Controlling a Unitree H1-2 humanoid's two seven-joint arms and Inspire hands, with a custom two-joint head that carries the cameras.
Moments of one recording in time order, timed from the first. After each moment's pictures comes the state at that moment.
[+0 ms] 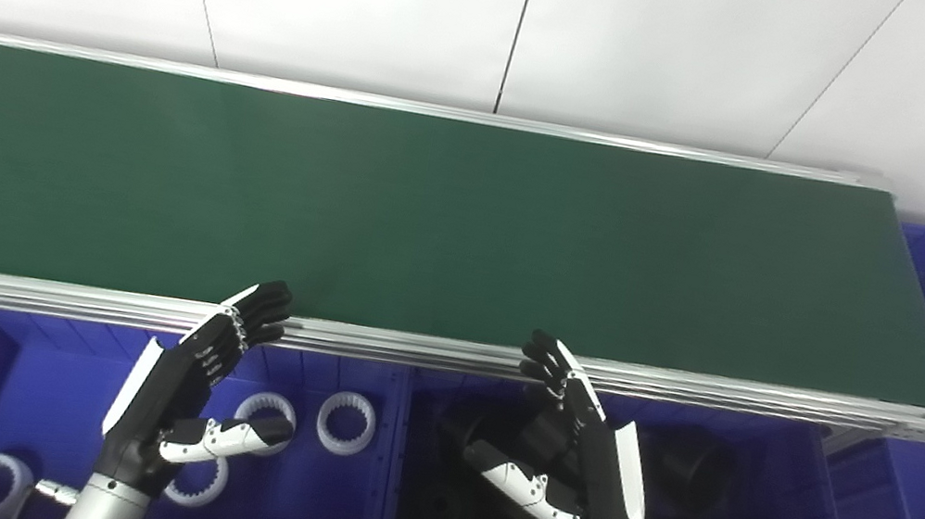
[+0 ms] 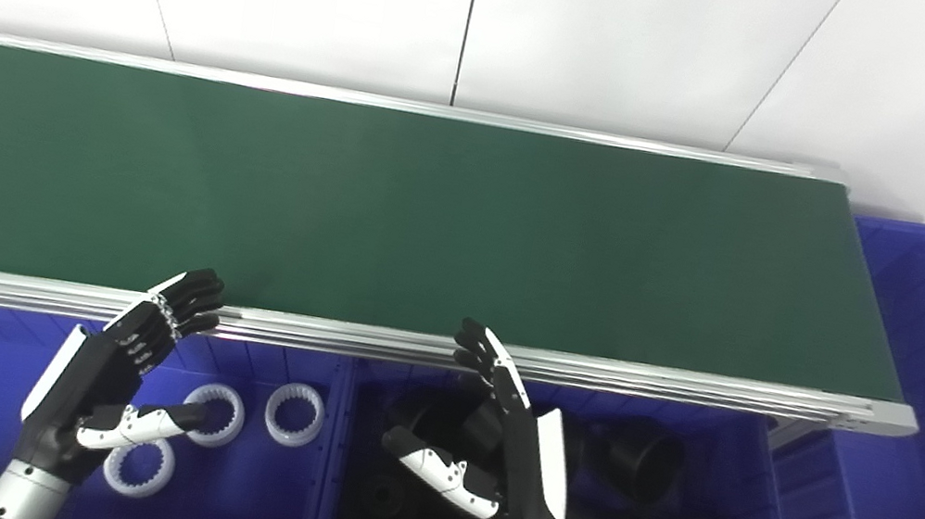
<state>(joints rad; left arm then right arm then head) 0.31 0.05 -0.01 0.03 -0.07 -0.43 -0.32 0.37 0.00 0.20 -0.08 -0.34 -0.37 -0.09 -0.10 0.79</state>
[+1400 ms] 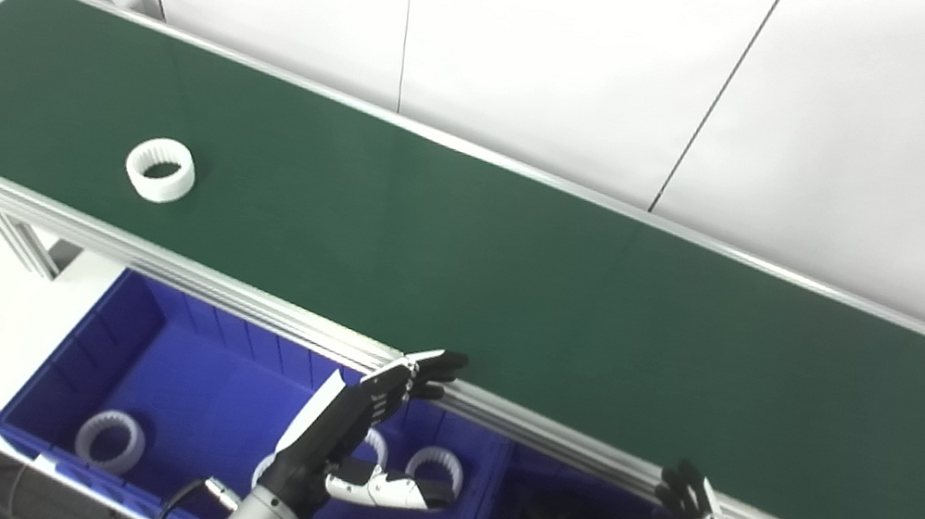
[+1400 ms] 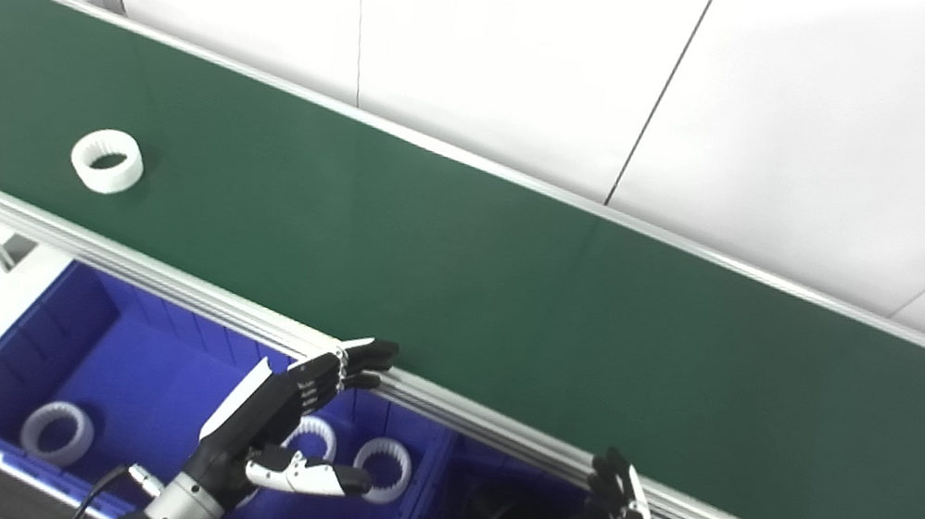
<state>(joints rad) 0.31 0.04 -0.22 0.03 0.06 -0.43 -0.05 0.36 -0.08 0.17 -0.02 -0.23 -0.39 -0.05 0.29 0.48</state>
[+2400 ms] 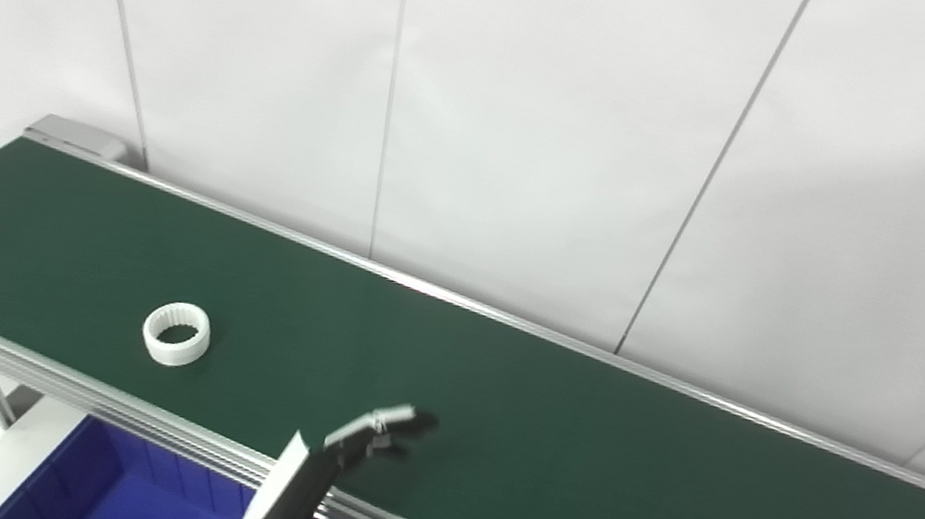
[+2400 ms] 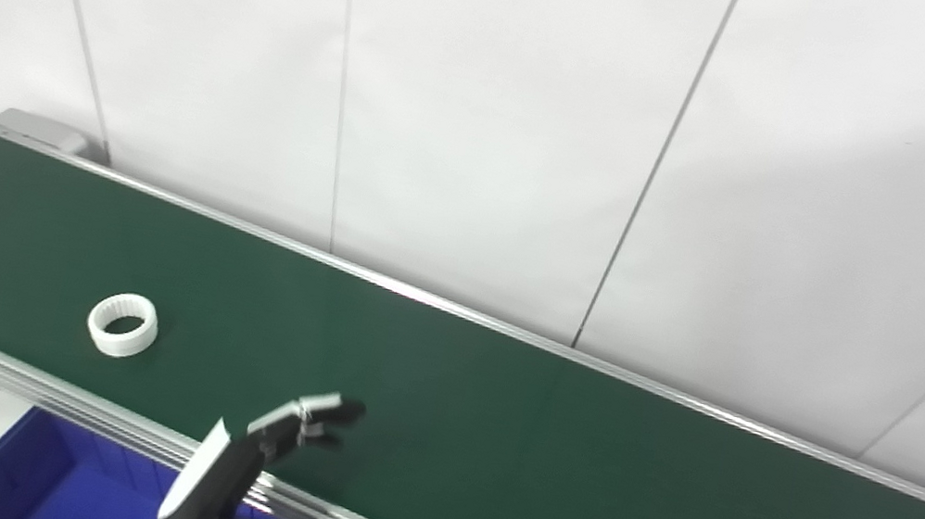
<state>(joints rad) 0.12 0.16 -0.30 -0.01 0.24 -0.44 0.34 0.35 -0.05 0.18 0.03 -0.25 -0.41 -0.10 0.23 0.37</state>
